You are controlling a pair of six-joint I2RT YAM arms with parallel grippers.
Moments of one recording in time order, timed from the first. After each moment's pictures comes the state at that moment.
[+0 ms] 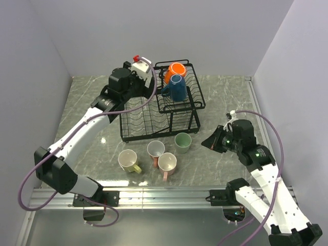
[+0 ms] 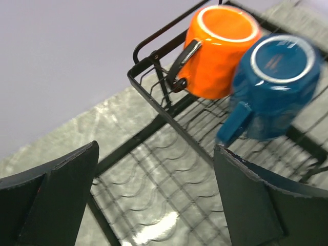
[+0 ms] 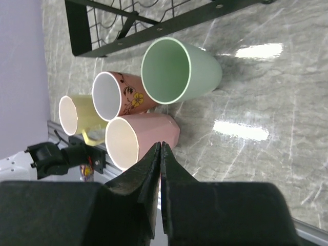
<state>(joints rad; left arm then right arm) -0.53 1.44 1.39 -0.15 -0.05 0.18 0.31 0.70 0.77 -0.75 -0.33 0.68</state>
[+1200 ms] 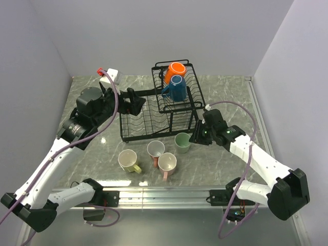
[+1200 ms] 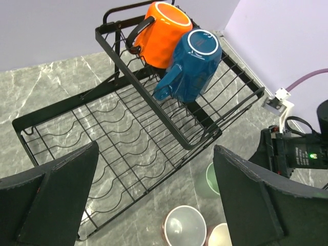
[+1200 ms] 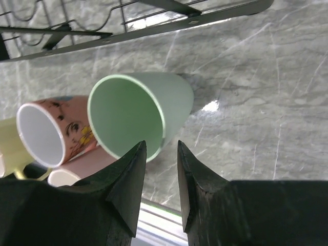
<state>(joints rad) -0.53 1.02 1.24 -0.37 0.03 -0.25 0.50 1.13 0.83 -0.59 -0.10 0.64</state>
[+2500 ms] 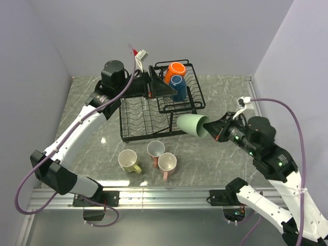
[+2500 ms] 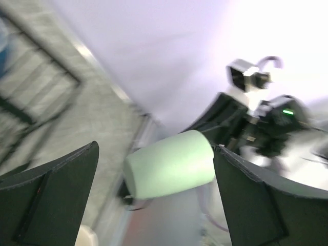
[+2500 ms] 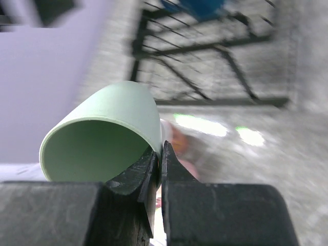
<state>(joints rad) -0.52 1.43 1.51 -0.19 0.74 -0.80 0.57 0.71 1.09 -0.72 -0.01 0.60</state>
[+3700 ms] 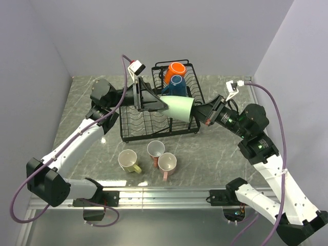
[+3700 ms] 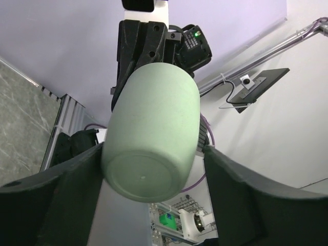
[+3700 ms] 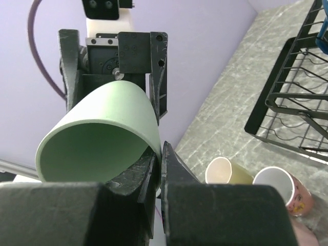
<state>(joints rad) -0.51 1.29 1.18 0.50 1.03 -1.33 0.47 0.83 1.04 -0.14 -0.47 0.94</state>
